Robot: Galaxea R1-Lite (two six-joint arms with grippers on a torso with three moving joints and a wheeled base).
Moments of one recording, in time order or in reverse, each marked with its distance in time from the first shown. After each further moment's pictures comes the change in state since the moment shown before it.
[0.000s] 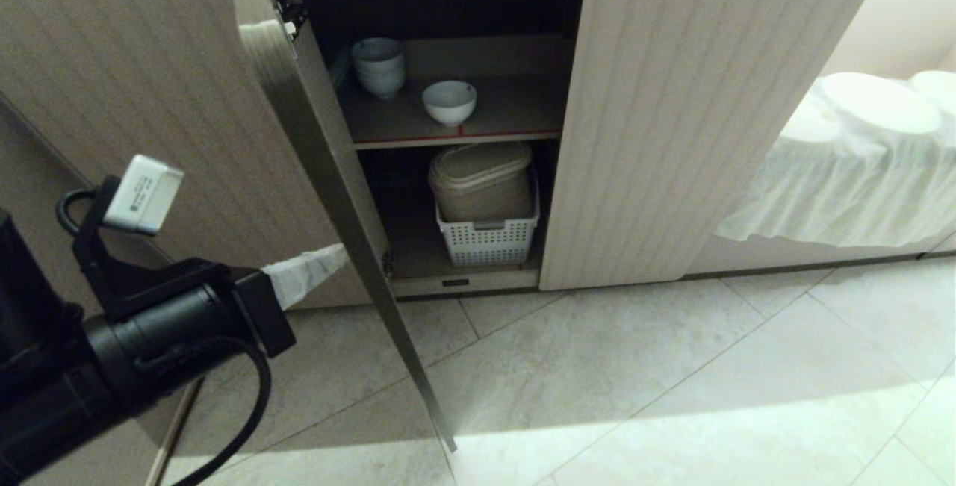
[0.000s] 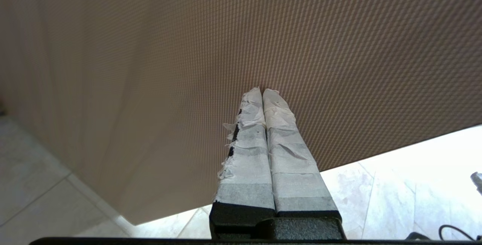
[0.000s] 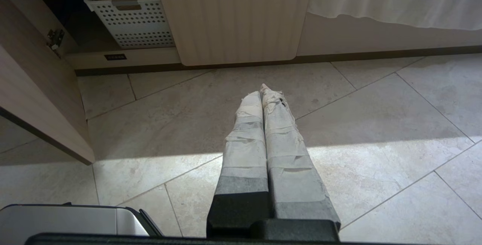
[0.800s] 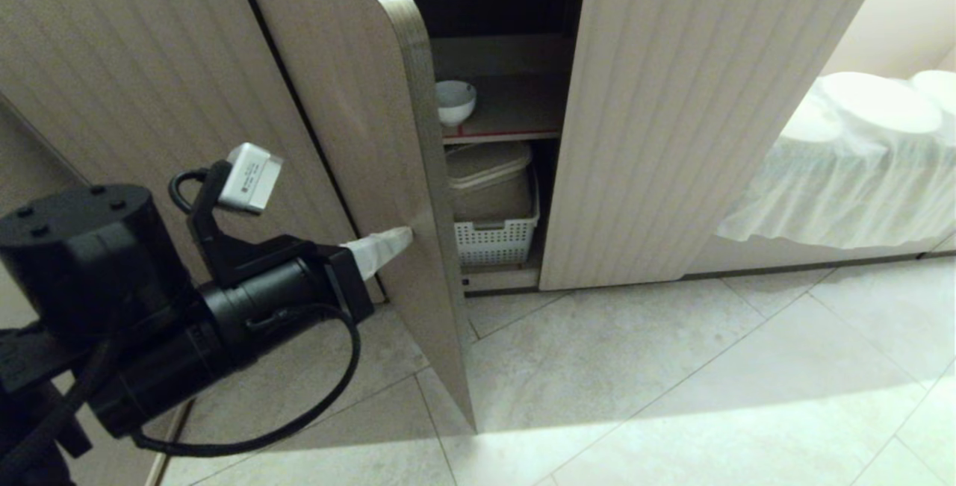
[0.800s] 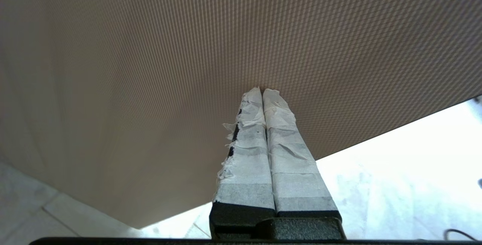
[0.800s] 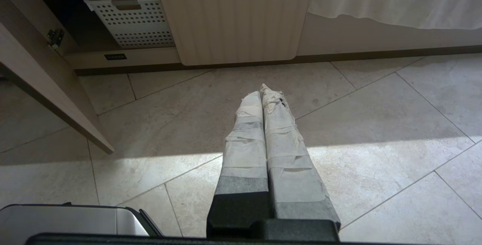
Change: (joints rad) left arm -0.060 0.202 -0.076 -0.147 0.000 0.021; right arm 0.000 0.000 0.000 0.000 0.000 0.000
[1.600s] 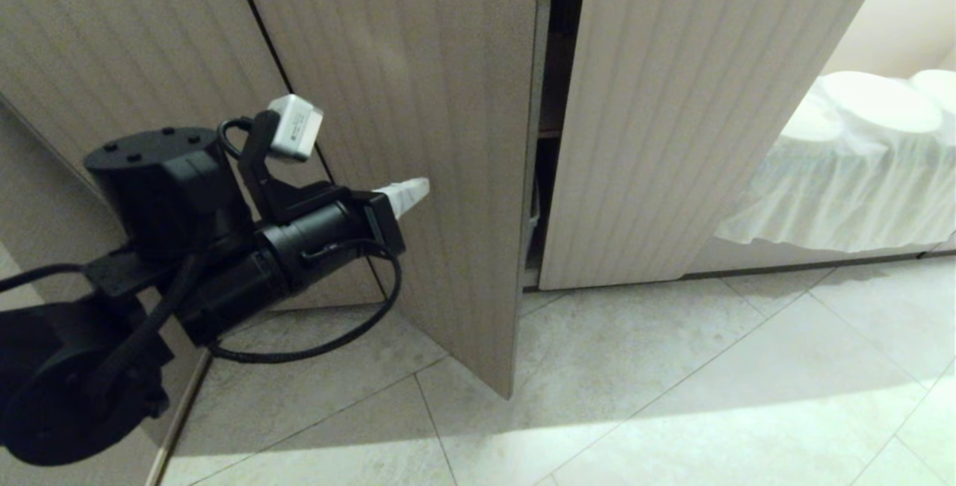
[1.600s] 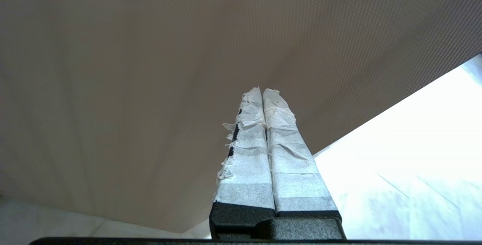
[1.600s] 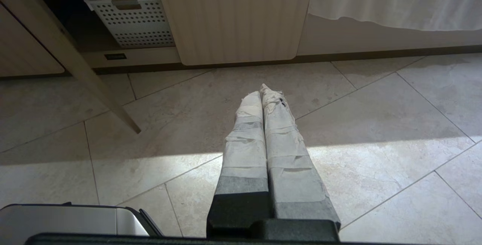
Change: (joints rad) left arm 0.051 0.135 -0.192 -0.004 -0.010 0.094; right arm 0.000 0.000 0.000 0.000 0.000 0.000
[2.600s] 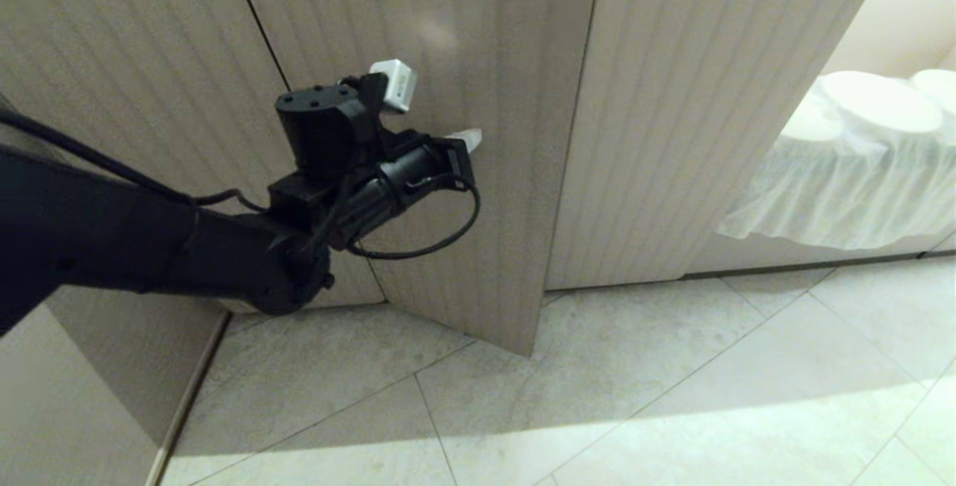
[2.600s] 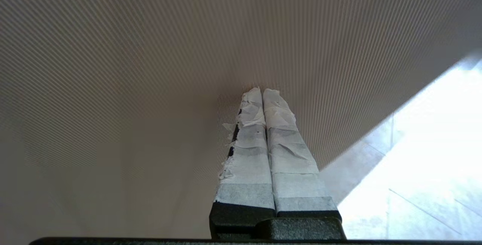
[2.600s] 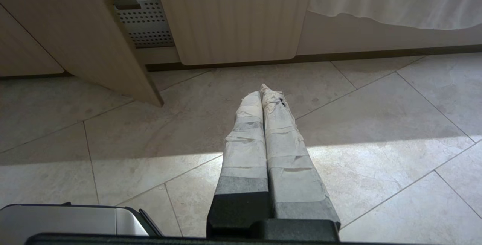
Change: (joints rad) left arm 0.010 0.356 -0.461 0.018 -0.002 0.083; right arm 0.000 0.000 0.000 0.000 0.000 0.000
